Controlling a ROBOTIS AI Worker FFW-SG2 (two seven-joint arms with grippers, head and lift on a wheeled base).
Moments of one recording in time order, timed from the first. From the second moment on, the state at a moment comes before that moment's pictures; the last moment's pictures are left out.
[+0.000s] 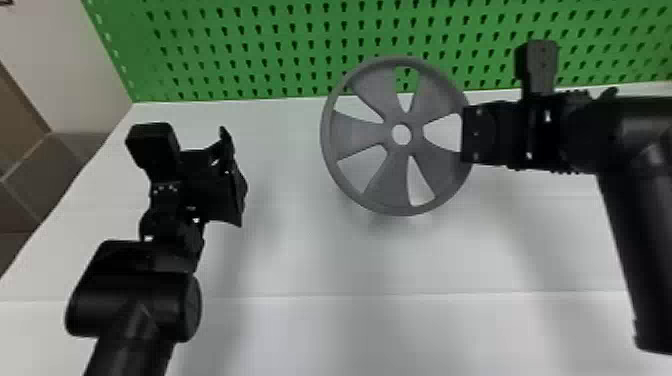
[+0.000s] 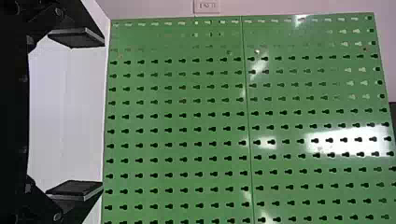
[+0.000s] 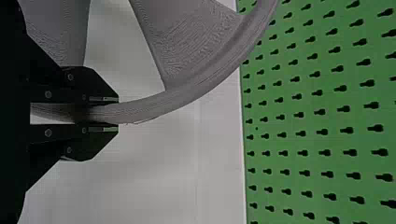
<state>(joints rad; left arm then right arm) -0.04 0.11 0.01 -1.69 0.07 0.08 0.20 -0.56 -0.11 0.05 -1.52 -0.24 1.13 0.10</state>
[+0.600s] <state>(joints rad) -0.02 0.11 0.02 -1.72 0.07 0.08 0.20 -0.26 -0.06 -0.04 -1.59 -0.13 0.49 0.10</state>
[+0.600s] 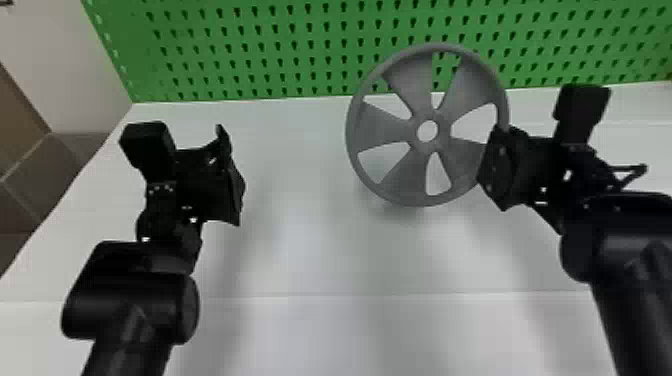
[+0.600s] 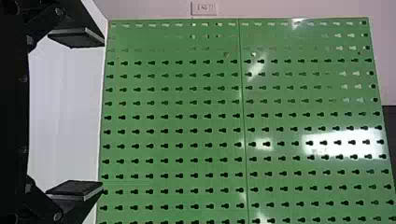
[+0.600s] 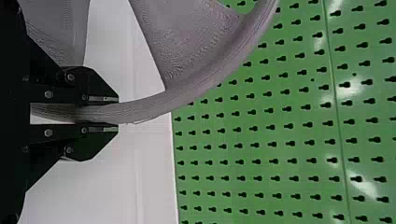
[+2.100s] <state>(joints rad) -0.03 0.11 0.02 -1.72 0.11 0.10 0.07 -0.13 0.00 -0.10 -1.46 -0.02 -0.12 0.08</state>
